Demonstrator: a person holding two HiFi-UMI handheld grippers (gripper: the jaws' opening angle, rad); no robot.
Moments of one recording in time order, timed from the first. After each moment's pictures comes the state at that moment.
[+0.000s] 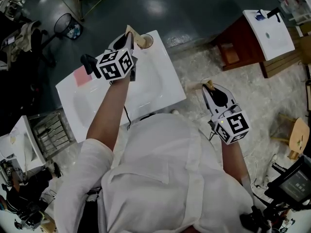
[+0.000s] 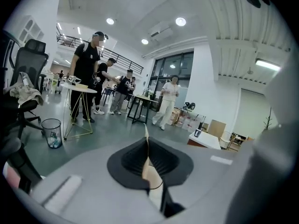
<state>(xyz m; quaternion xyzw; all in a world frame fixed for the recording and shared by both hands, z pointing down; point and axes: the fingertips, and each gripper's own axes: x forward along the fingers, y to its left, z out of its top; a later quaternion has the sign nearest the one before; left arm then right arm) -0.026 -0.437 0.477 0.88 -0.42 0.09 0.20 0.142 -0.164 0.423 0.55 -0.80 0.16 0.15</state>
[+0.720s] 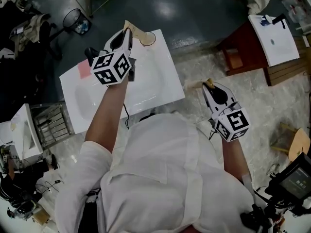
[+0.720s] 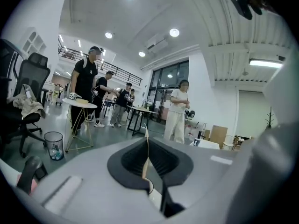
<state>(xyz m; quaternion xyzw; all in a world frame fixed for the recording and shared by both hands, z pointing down) -0.037 -0.402 0.411 0.88 -0.44 0.04 0.15 0.150 -0.155 0.425 0.52 -0.83 0.15 0.14</state>
